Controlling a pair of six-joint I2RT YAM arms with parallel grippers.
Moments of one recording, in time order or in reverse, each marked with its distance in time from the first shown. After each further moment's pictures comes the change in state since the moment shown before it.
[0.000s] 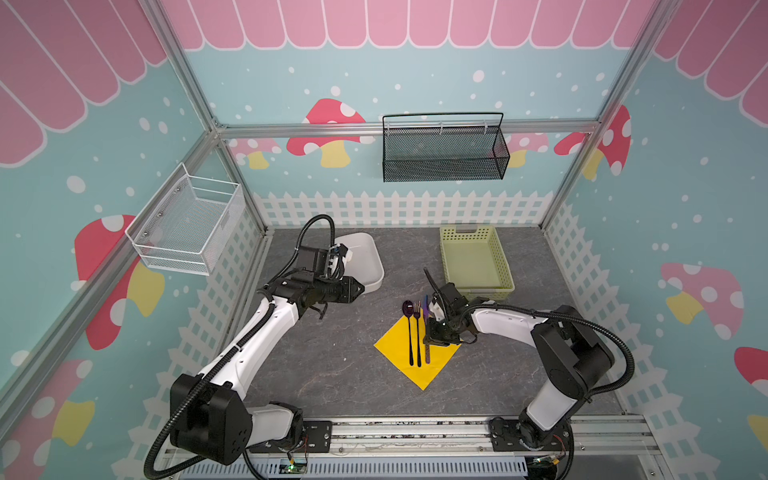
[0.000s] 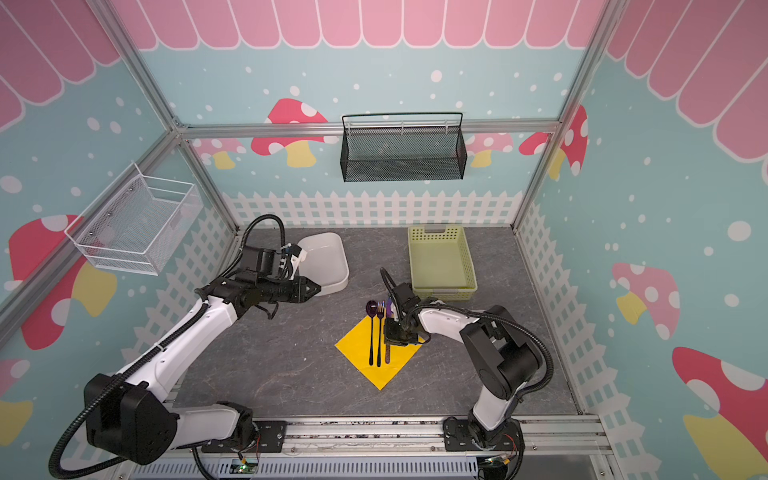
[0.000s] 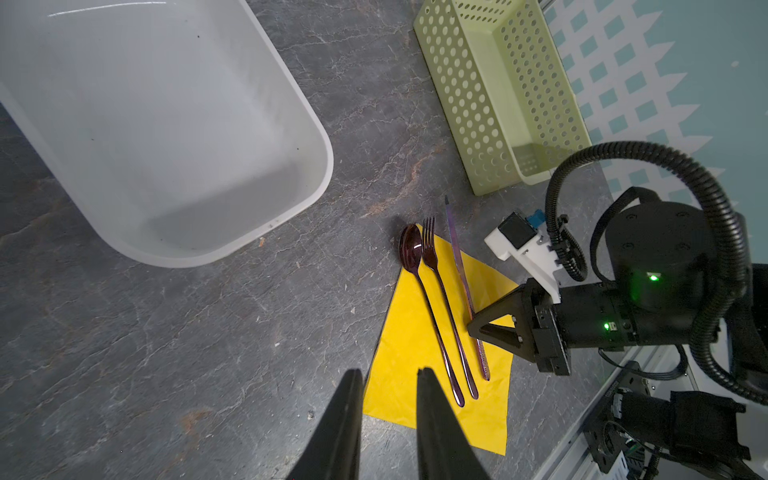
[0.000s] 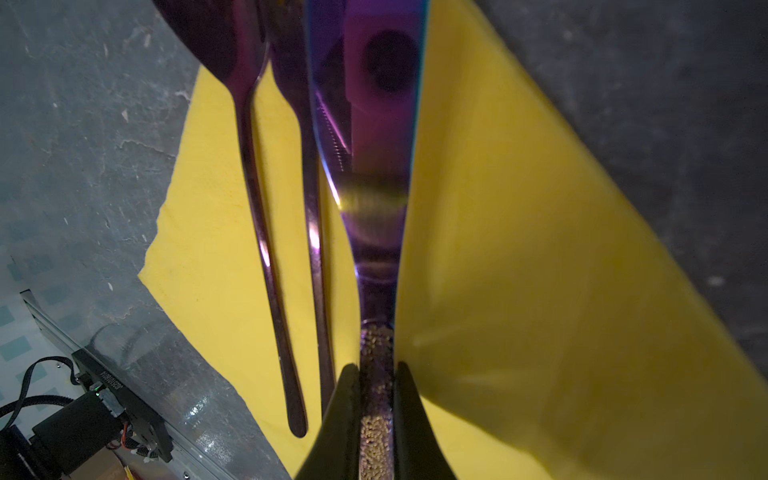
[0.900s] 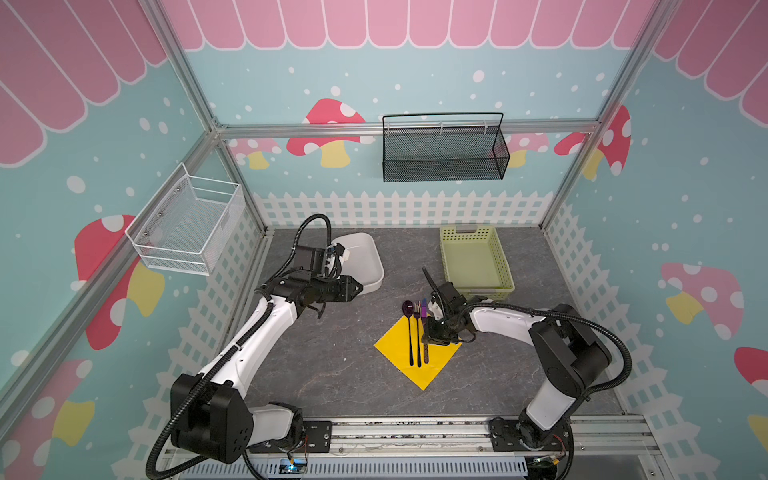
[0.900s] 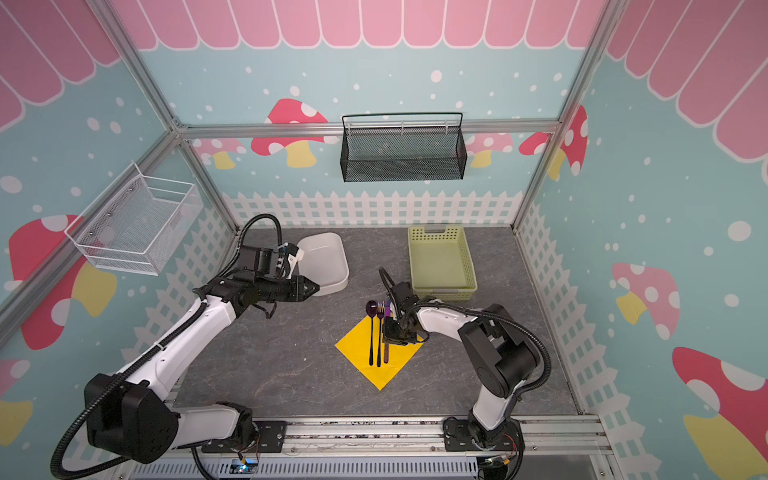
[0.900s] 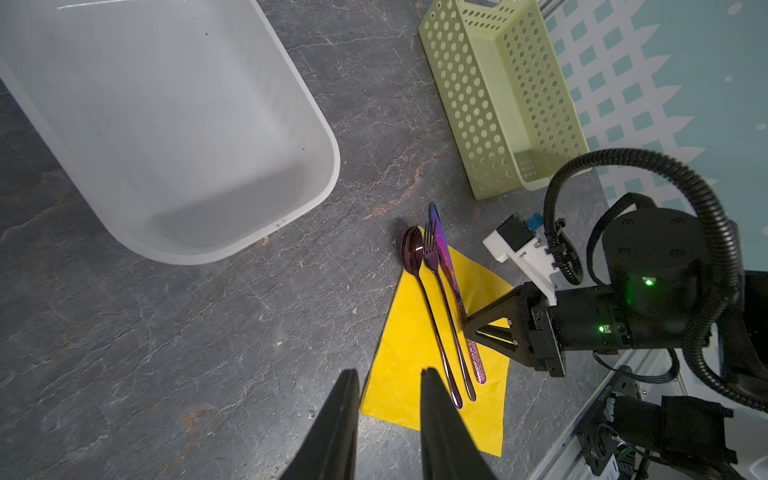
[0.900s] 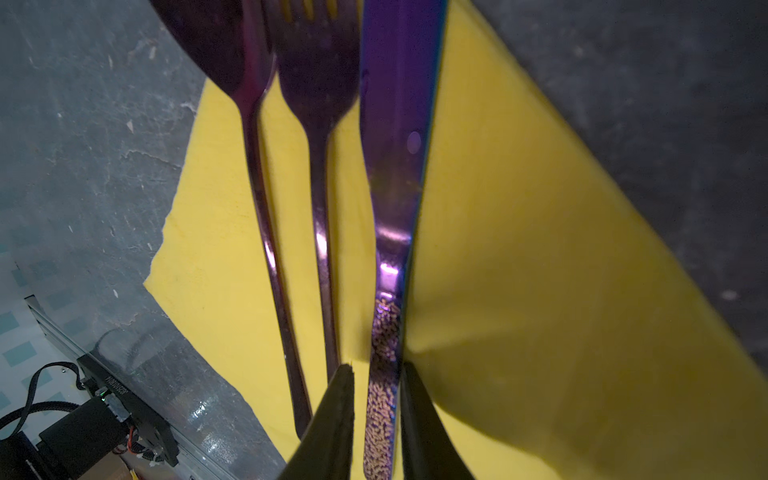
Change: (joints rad) left arm 0.024 0.006 0.000 -0.001 0.023 -0.009; right arm 0.004 0.018 0.024 -0.007 0.002 0.009
